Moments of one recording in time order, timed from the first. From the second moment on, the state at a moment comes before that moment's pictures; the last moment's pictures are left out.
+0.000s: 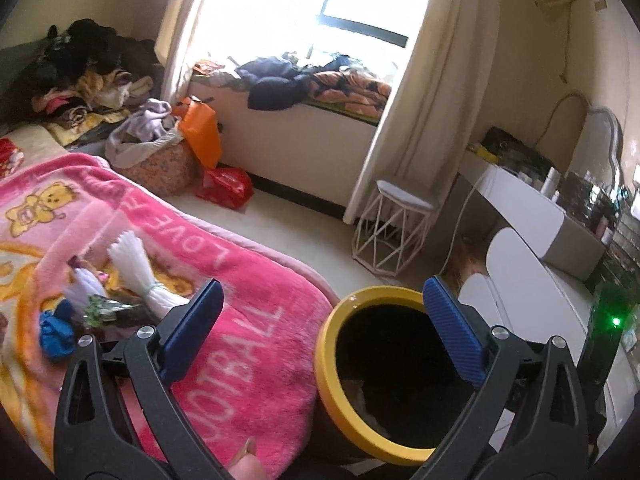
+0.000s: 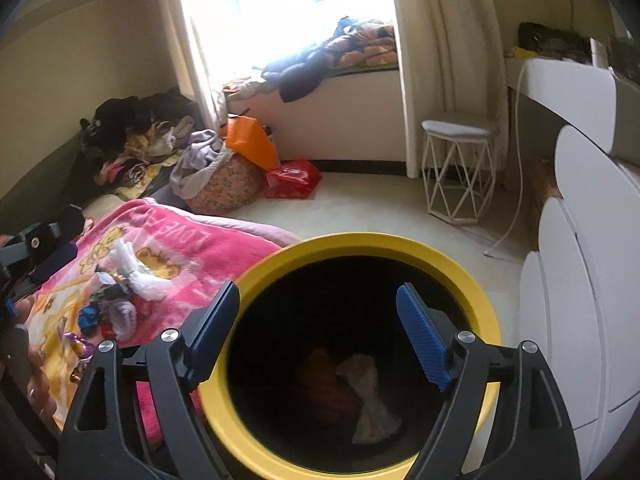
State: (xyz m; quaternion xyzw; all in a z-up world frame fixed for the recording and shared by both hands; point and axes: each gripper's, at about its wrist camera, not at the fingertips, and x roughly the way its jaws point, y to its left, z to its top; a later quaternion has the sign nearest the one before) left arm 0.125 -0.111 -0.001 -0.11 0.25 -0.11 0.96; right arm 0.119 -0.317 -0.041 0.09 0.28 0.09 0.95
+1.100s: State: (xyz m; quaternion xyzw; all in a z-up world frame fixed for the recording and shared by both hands) left arm 0.097 0.041 -0.002 -0.17 0.23 0.03 0.96; right arm 0.139 -0.153 -0.025 -0.03 0.28 0.25 0.93
